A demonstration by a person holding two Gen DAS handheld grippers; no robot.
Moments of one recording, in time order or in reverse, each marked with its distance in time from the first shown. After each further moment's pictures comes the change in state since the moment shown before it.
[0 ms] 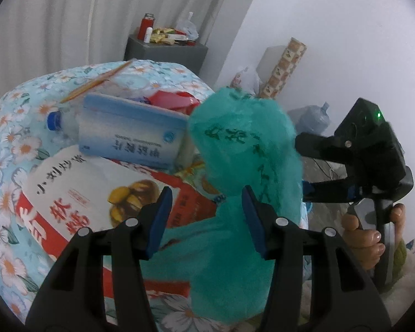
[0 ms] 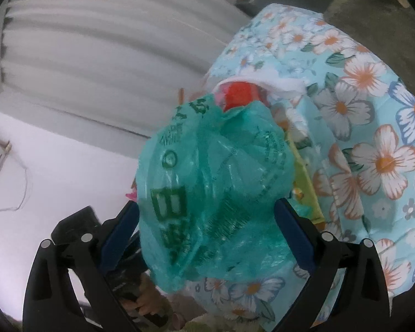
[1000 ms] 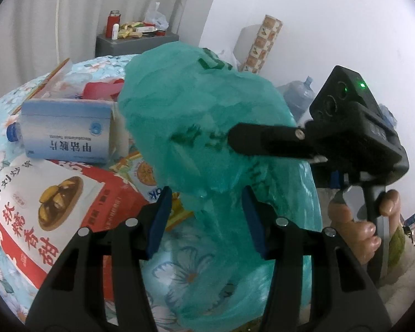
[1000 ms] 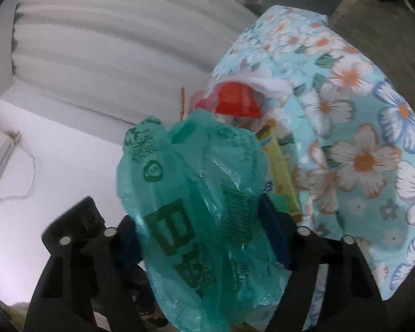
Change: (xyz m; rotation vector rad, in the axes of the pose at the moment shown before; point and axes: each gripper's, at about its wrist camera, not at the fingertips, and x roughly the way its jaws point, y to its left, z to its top) left arm 0.033 -0.063 -0.010 0.120 0.065 -0.034; right arm -0.017 -0.032 0.004 -0.017 0.011 0.057
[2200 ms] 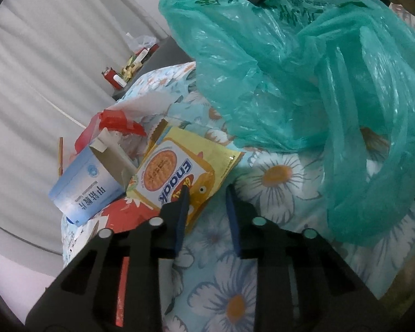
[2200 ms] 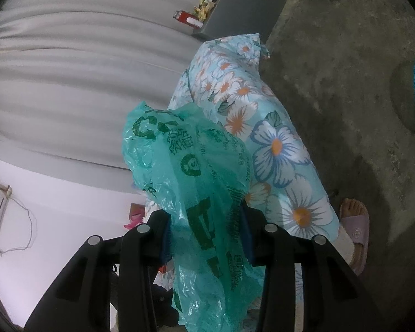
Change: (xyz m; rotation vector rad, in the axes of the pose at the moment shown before) left arm 0.084 -0.068 -0.053 0.662 0.124 0.566; right arm -0.088 -0.081 0.026 0.186 -0.125 -0.091
